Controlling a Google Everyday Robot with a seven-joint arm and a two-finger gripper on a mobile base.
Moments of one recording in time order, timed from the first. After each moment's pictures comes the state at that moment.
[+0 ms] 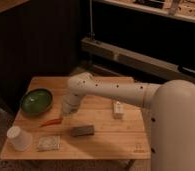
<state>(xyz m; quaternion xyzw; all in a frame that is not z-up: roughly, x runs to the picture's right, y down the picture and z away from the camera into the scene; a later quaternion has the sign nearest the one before) -0.180 0.152 0.771 -0.38 -0.29 -0.08 0.88</state>
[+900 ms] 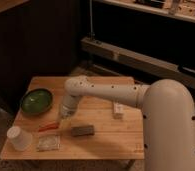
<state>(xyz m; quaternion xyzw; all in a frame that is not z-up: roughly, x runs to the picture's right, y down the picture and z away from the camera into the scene) -0.196 0.178 0.765 -0.42 -0.30 -0.08 0.86</state>
